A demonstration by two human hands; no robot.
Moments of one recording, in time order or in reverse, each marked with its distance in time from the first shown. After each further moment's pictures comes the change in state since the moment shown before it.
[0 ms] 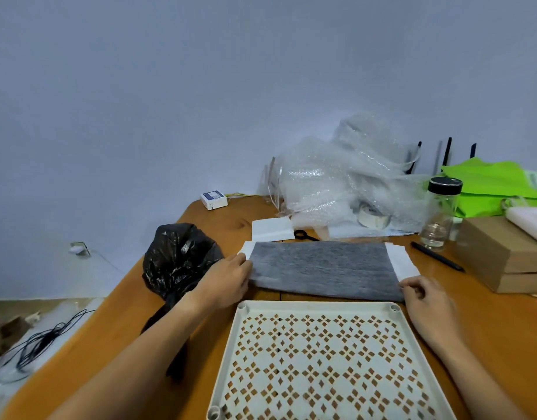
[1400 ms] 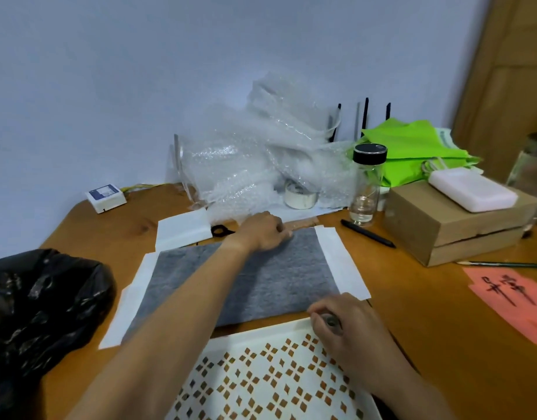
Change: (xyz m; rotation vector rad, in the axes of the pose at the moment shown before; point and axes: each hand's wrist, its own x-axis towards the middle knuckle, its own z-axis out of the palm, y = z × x) left_hand 0.253 0.150 0.031 -0.321 -0.302 0.043; right_hand -0.021 -0.023 -0.005 -0.152 -0.316 -0.156
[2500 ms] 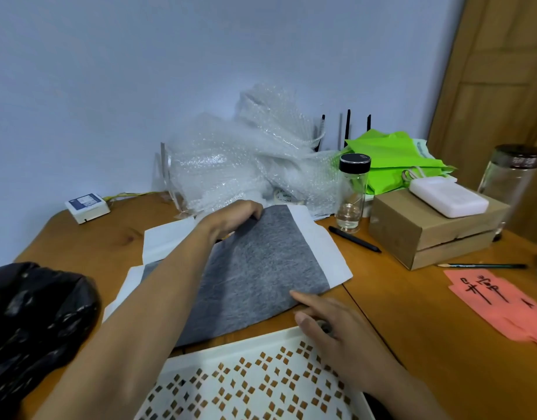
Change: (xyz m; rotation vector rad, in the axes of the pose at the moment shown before) left_hand -0.010 -0.012 -0.055 -0.774 -0.093 -0.107; right_hand 0.003 0.008 0.004 0.182 -0.123 0.055
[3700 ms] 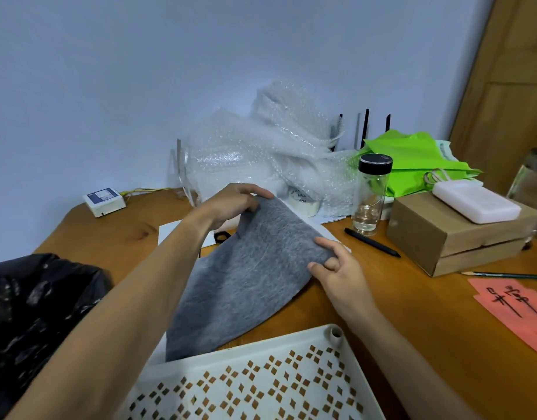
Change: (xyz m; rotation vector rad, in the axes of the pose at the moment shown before) left_hand -0.002 -0.012 -0.041 -0.146 0.126 0.117; right_hand 0.080 -0.019 -0.001 0.505 0.332 0.108
